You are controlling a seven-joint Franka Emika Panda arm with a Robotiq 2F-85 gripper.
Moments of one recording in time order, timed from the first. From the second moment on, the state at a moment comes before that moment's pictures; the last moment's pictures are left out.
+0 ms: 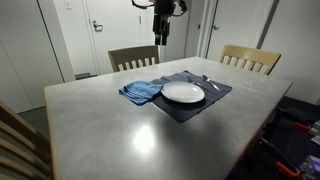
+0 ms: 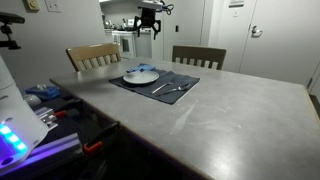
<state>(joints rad) 0.05 0.44 0.13 -1.68 0.08 2.07 -0.46</state>
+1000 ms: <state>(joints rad) 0.07 0.50 0.14 -1.64 0.08 2.10 -0.35</state>
